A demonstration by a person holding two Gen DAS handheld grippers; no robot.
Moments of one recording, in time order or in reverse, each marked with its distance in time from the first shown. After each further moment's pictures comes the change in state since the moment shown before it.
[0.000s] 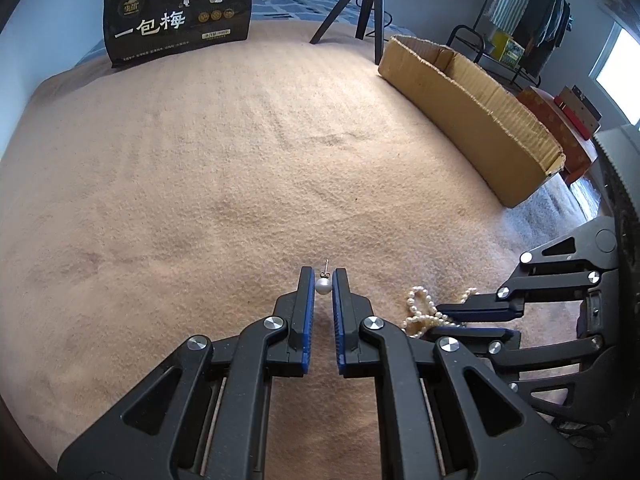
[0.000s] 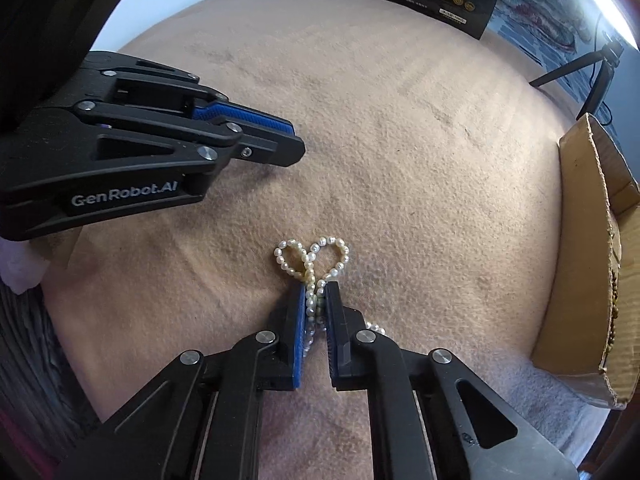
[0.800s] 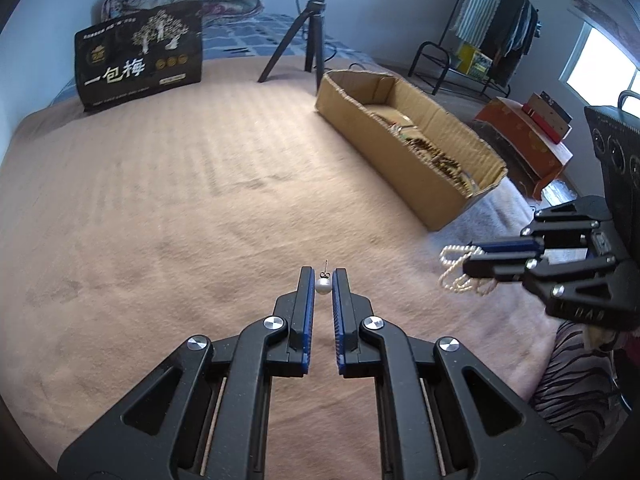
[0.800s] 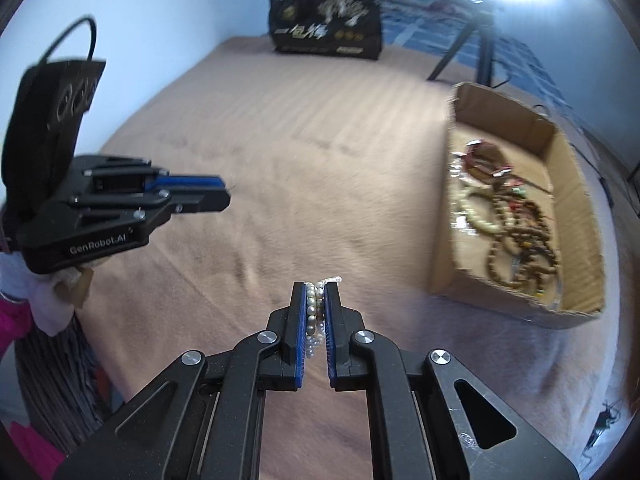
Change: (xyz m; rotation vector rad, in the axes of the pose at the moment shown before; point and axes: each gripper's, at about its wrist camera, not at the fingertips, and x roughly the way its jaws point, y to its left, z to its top) left arm -0.035 -0.055 0.012 0.051 -0.084 -0.087; right arm -0.098 -0.071 -0.052 0.255 -0.200 -0.014
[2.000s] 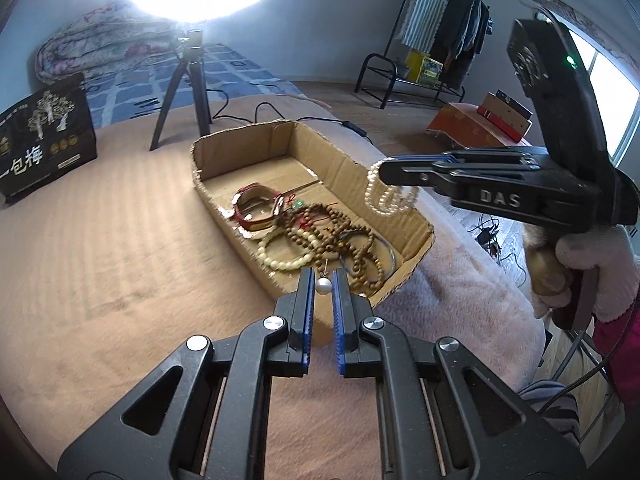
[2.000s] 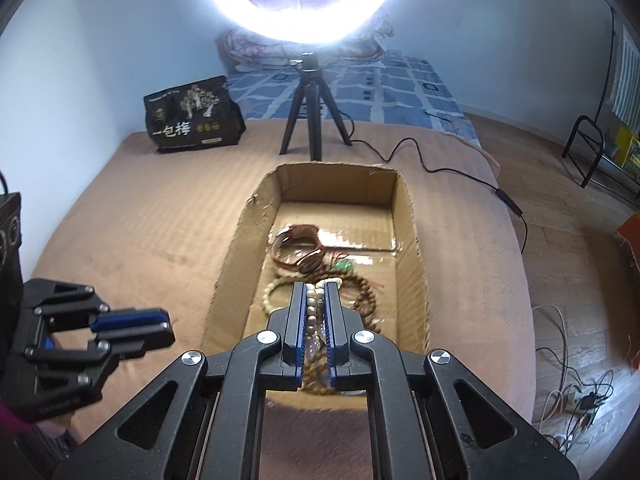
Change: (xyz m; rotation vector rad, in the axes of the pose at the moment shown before) left arm 0.050 -0.111 0.083 0.109 -0.068 -0.125; right arm -0.042 -0.143 0.039 0.187 -0.177 -0.179
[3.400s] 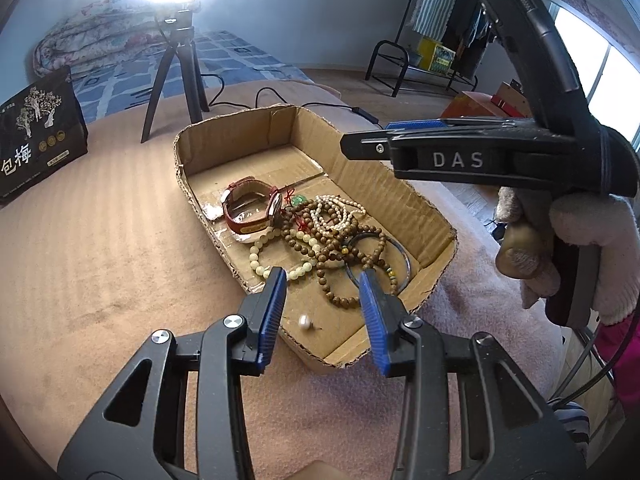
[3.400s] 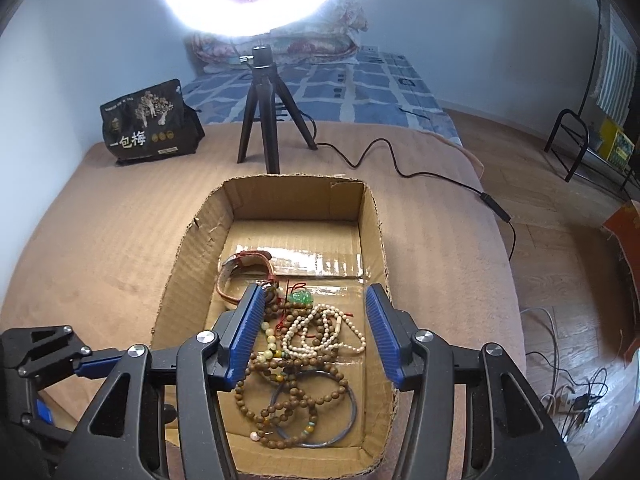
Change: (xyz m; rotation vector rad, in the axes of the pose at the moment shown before) left arm 0.039 -0.008 0.007 -0.007 0.047 0.051; right arm 0.038 -0.022 0.021 0.035 0.011 -0.083
